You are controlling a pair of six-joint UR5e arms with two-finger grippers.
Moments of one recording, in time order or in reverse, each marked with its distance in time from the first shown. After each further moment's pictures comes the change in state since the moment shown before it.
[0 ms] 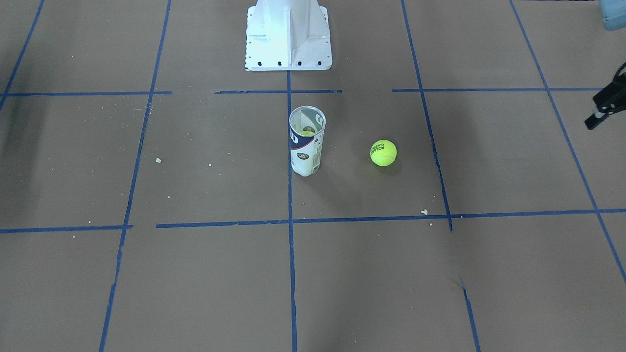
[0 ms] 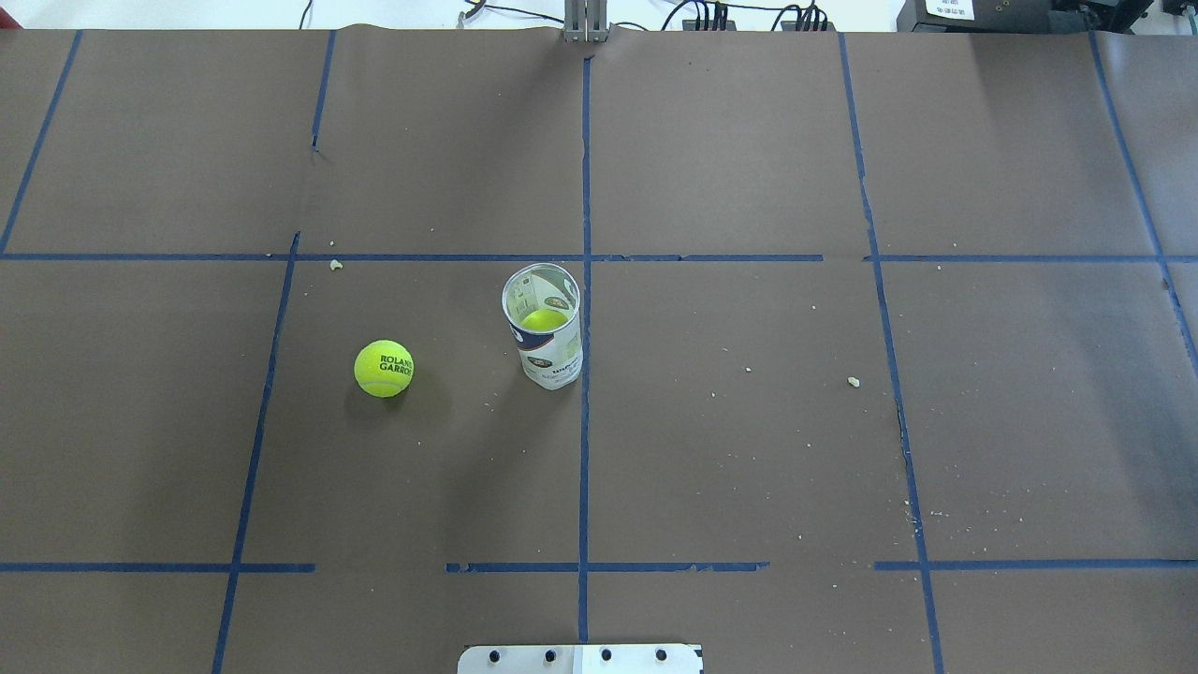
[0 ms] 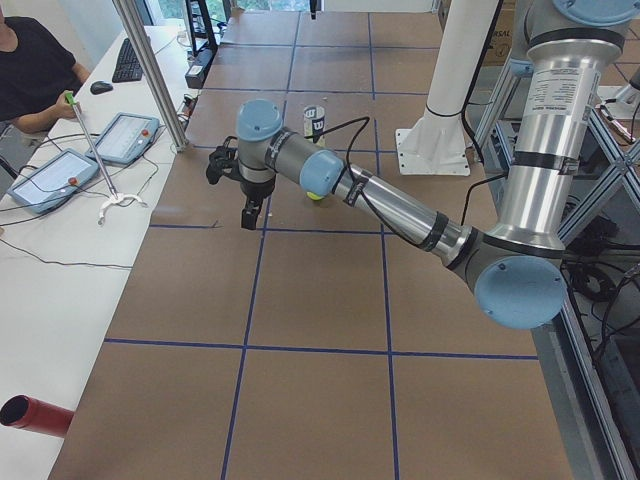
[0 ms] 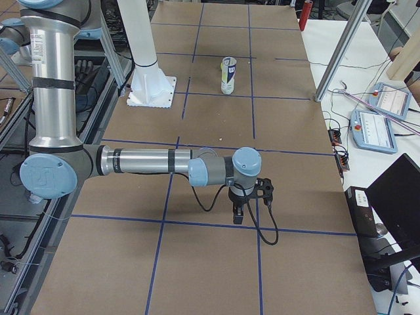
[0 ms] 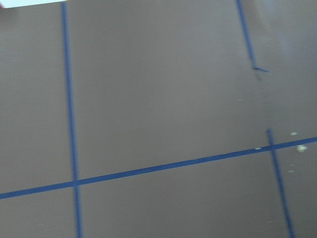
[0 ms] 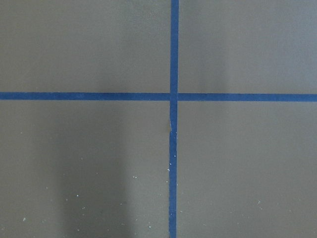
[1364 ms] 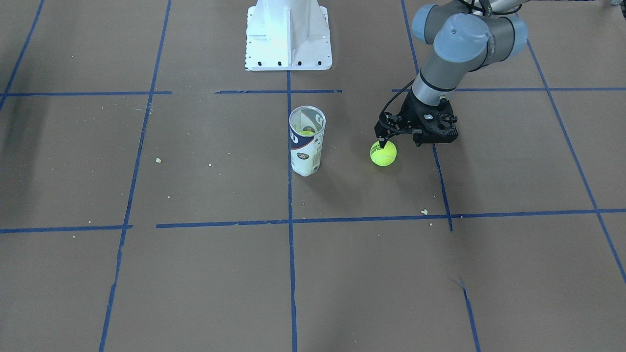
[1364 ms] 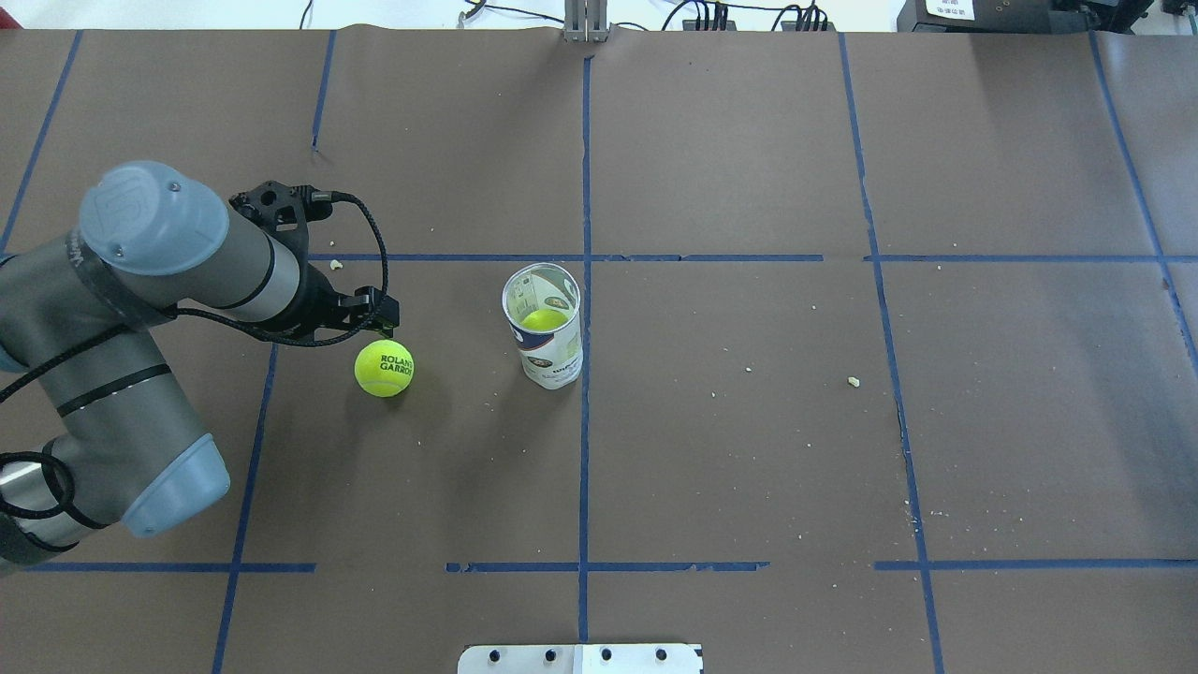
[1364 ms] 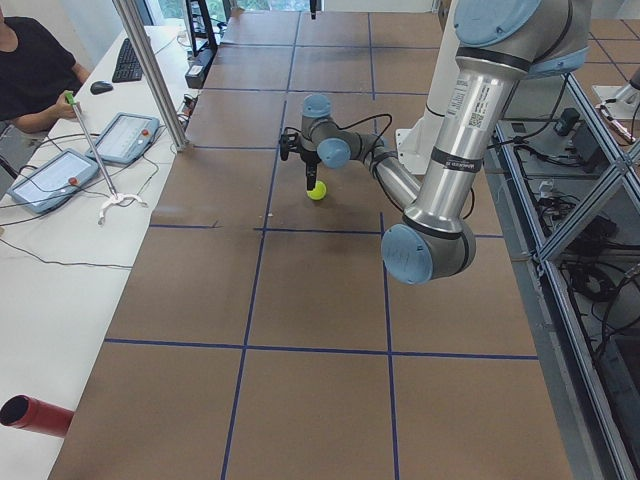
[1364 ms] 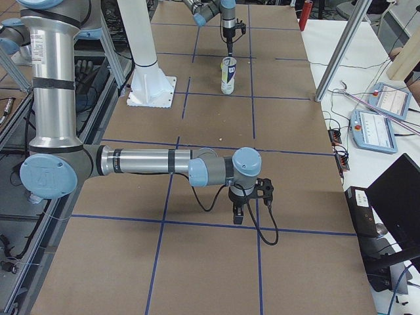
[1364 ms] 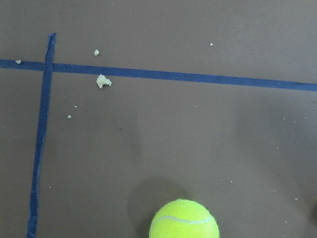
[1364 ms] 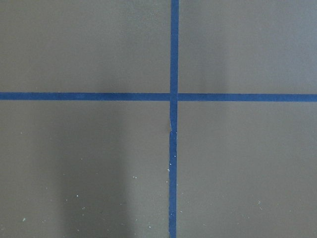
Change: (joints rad) left arm 0.687 -0.174 0.101 -0.198 0.444 -0.807; right arm 0.001 0.000 0.000 0.000 0.000 0.000
